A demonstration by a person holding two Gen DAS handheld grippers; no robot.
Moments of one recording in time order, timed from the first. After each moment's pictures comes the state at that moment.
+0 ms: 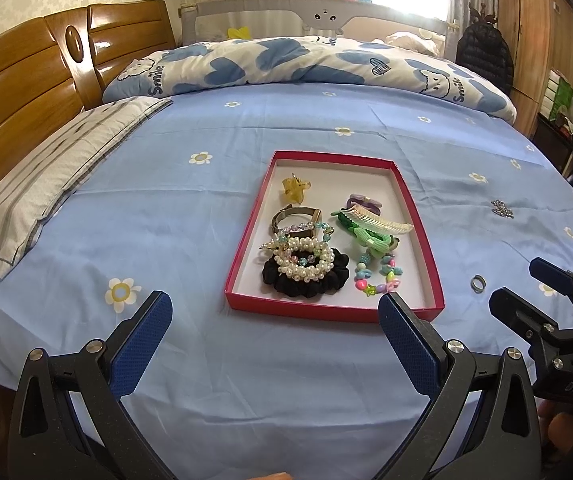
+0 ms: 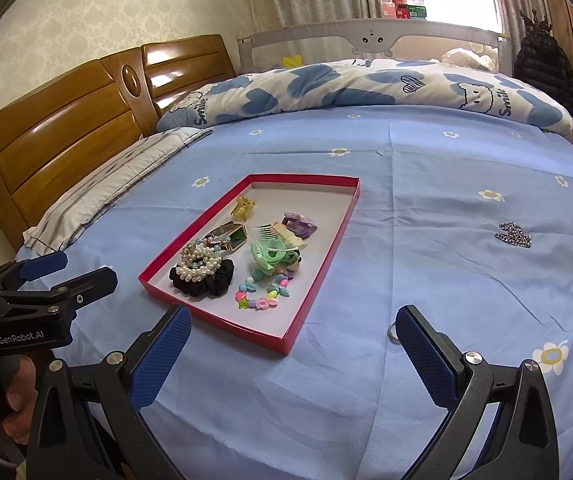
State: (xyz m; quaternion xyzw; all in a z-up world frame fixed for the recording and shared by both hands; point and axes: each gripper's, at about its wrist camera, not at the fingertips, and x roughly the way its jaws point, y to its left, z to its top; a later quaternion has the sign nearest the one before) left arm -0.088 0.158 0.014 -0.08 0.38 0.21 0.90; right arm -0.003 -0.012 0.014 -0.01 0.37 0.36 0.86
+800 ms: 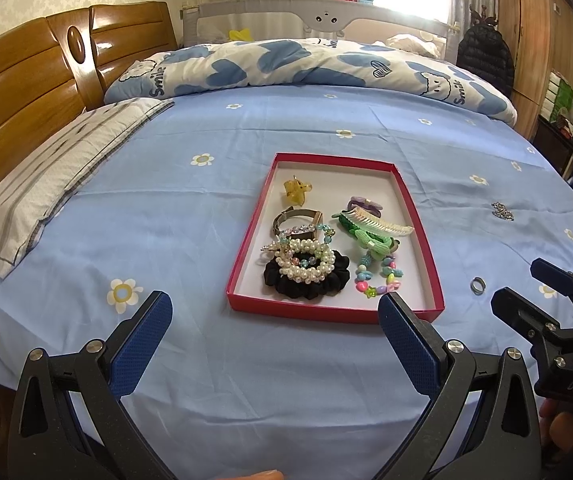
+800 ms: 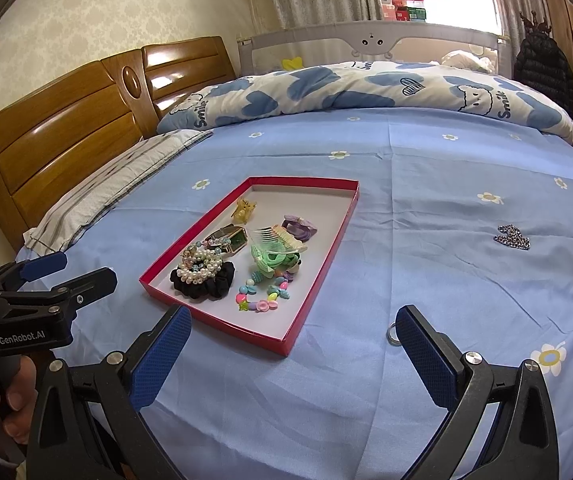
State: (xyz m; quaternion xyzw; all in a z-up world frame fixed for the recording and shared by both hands) left arm -0.089 0.160 0.015 -0.07 0.38 0.21 0.90; right arm -0.002 -0.013 0.015 -0.01 0.36 0.36 0.86
